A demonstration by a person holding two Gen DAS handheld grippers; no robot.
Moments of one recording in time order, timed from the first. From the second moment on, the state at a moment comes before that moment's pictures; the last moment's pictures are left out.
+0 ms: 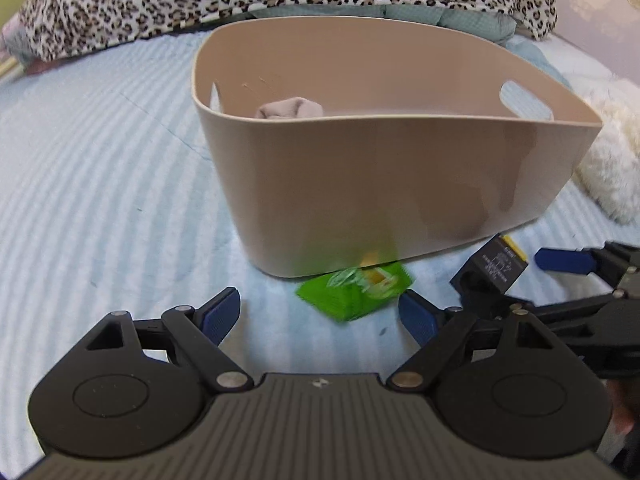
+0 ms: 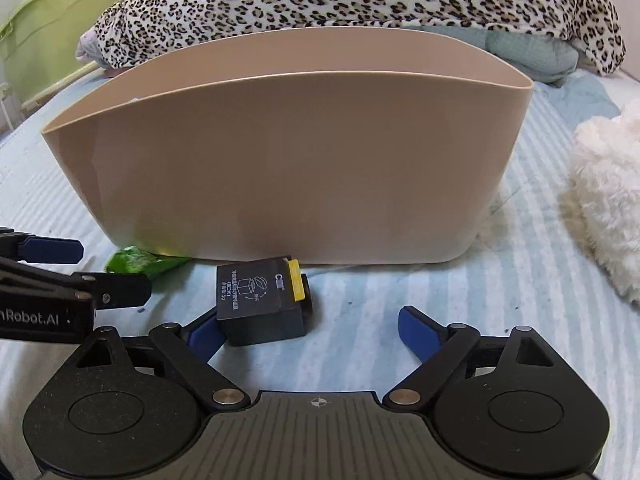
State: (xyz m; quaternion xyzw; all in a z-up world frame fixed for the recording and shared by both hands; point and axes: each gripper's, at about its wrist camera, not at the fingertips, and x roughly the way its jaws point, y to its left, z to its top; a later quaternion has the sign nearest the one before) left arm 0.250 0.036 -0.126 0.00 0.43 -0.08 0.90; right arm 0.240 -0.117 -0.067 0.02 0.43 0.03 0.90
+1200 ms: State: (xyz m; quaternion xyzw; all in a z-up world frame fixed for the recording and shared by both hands) left arm 0.217 0.047 -0.105 0.01 0.37 -0.12 0.92; right arm 0.211 -0.132 -0.047 0.00 0.36 0.06 0.93
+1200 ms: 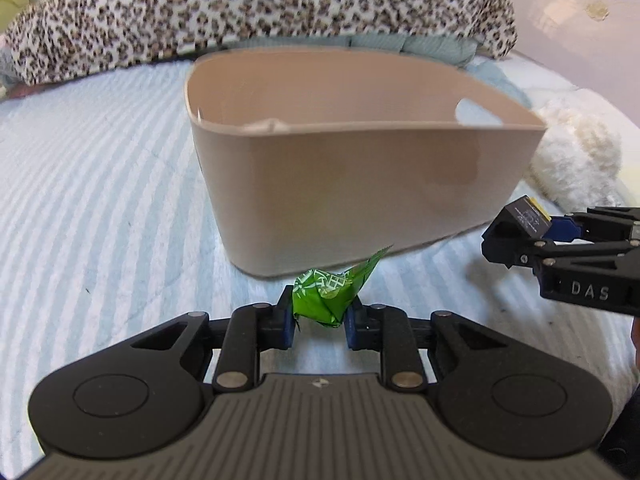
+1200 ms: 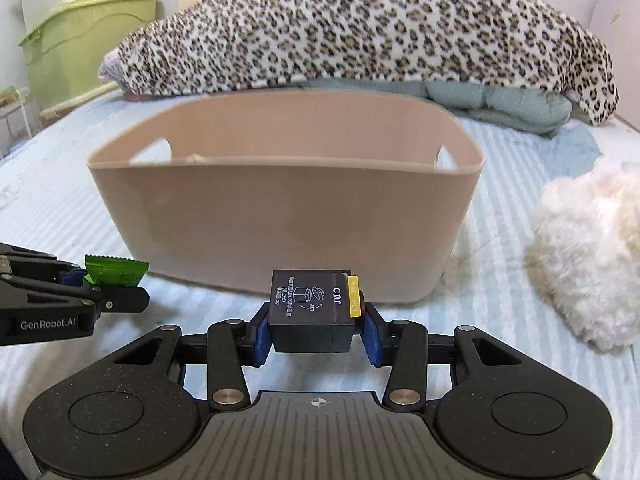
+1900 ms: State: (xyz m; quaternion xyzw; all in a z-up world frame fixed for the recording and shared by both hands) left arm 0.239 0.021 -0.003 0.05 0.26 -0.12 0.96; right arm 0.232 -0.188 0.053 0.02 0.23 0.02 0.97
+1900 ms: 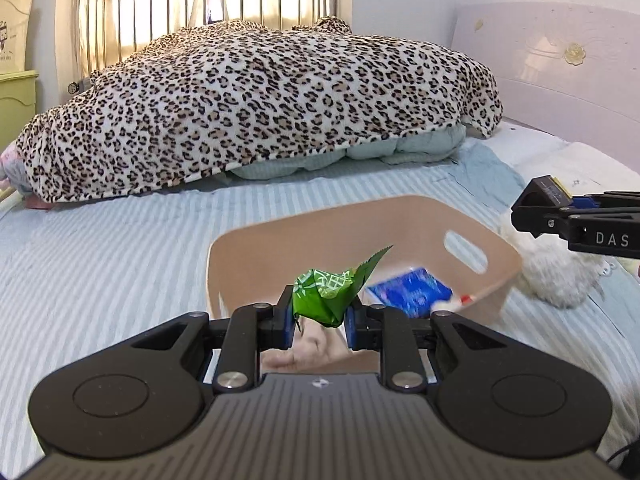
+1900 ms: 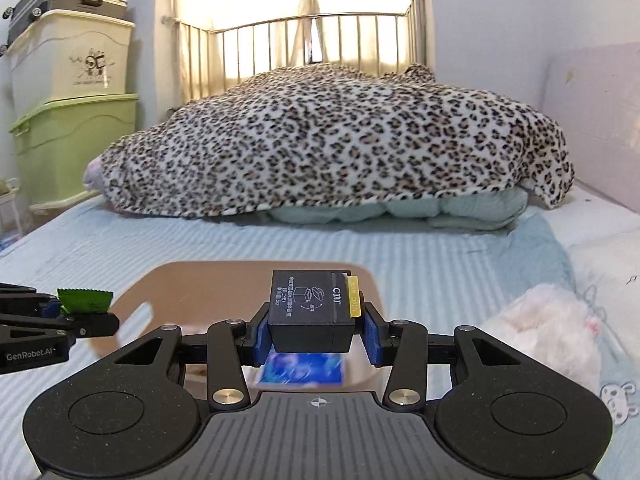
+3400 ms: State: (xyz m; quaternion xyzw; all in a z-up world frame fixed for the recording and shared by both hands) left arm 0.288 0.001 -0.014 0.03 0.37 -0.04 0.93; right arm 0.274 -0.158 0.039 -0.04 0.31 -0.01 0.95
